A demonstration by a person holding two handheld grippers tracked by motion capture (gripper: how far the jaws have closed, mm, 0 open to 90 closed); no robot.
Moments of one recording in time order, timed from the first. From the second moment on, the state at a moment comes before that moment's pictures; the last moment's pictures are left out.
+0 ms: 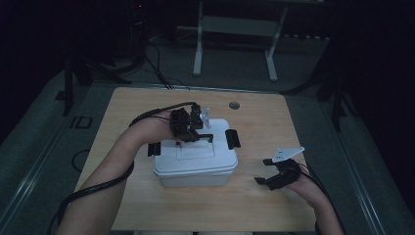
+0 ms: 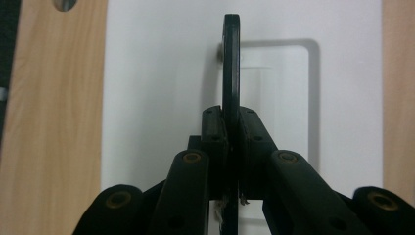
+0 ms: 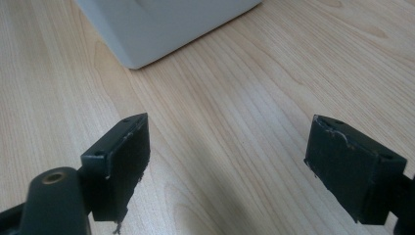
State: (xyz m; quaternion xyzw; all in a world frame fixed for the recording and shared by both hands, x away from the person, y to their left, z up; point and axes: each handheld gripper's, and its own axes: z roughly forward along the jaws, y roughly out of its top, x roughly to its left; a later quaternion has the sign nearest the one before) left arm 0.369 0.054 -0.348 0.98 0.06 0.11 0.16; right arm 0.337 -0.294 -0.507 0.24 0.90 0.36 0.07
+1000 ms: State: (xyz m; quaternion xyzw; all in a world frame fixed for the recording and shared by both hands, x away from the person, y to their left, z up) left arm 0.372 0.058 -0.348 0.98 0.05 0.09 0.17; right arm 0.338 -0.292 -0.511 0.24 0.90 0.36 0.06
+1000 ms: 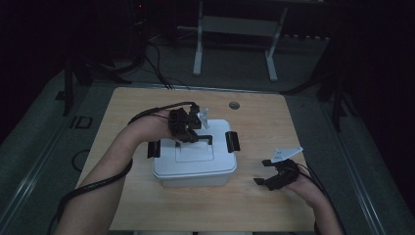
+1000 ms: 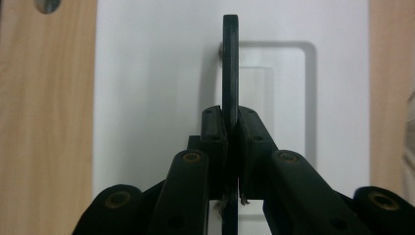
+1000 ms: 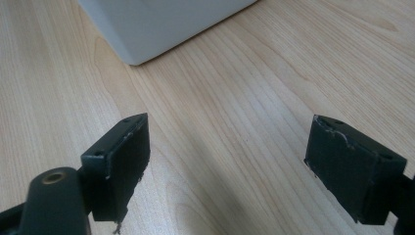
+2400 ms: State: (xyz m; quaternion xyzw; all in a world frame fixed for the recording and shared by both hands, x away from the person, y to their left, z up) left arm 0.383 0.060 -0.361 0.98 0.05 0.11 0.18; right arm 0.338 -0.291 -0.514 0.25 0.90 0.36 0.05
